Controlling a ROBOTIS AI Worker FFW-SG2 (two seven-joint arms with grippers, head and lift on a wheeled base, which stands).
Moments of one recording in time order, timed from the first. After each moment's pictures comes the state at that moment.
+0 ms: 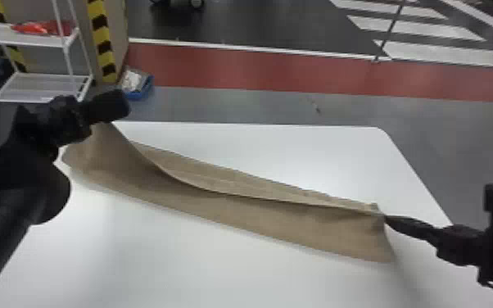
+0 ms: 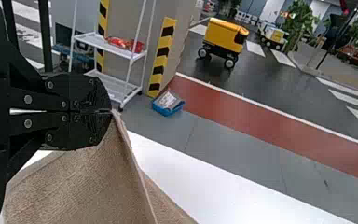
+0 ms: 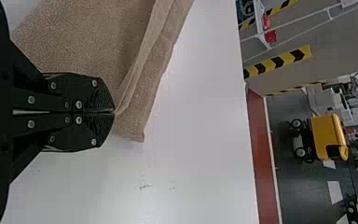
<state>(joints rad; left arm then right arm) -0.45 0.25 -0.33 -1.42 -0.94 0.51 -0.56 0.09 -0.30 -0.57 -1.70 0.05 0.77 1.01</state>
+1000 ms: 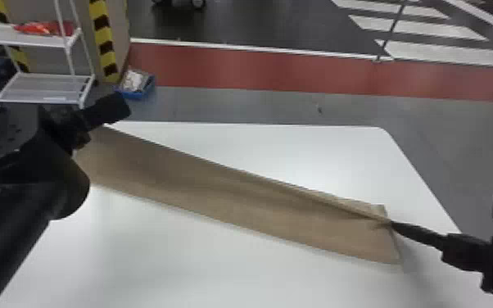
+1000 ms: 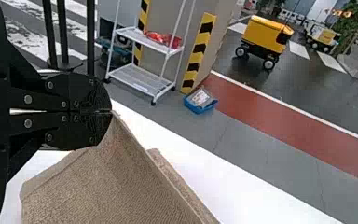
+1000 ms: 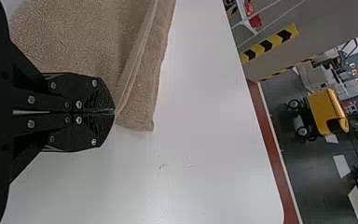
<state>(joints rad) -0.50 0.22 -0.37 -1.33 -0.93 0.70 -0.52 0.05 -0.30 -0.62 -1.61 -0.01 0.83 0.98</state>
